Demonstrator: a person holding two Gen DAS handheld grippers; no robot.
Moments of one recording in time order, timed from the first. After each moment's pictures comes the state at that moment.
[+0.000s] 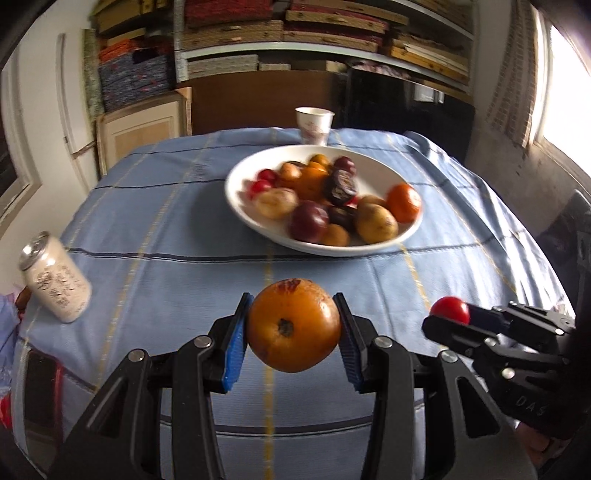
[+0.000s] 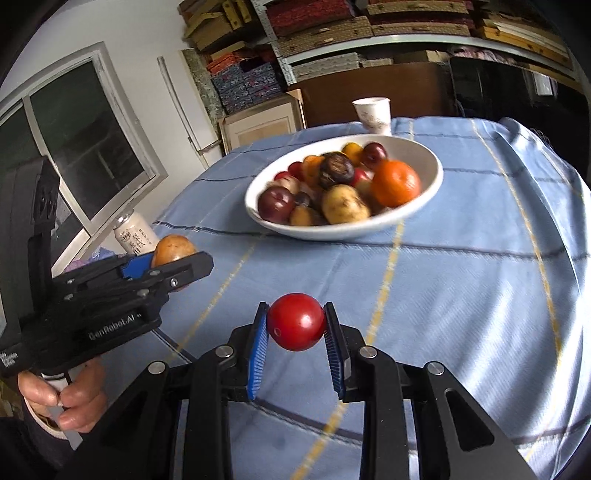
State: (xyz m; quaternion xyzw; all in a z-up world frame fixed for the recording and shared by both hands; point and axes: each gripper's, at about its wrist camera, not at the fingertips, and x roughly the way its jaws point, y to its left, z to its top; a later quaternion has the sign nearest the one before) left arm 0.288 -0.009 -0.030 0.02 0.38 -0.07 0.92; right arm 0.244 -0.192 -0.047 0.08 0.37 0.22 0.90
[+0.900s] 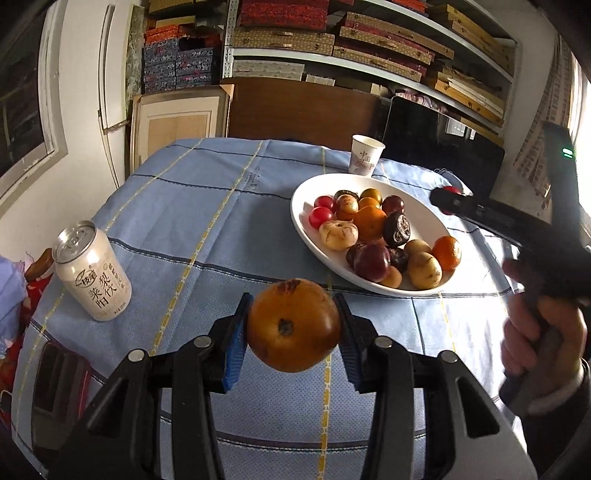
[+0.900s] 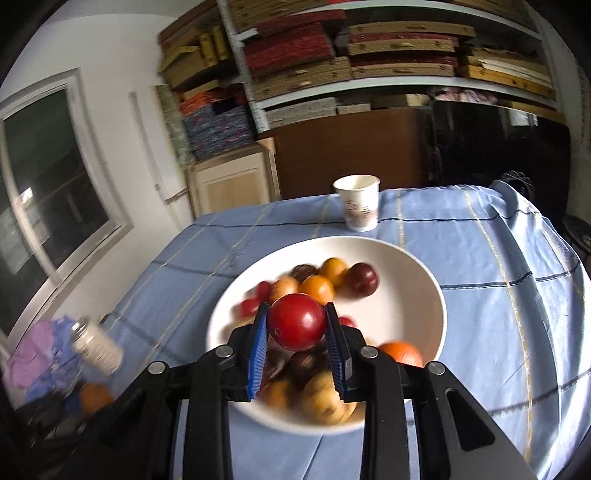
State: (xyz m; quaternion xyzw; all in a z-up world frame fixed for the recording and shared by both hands) left arm 0.299 0.046 -0.008 -0.04 0.37 -0.03 0.93; right arm 0.378 -0.186 0.001 0.10 0.31 0.13 0.94
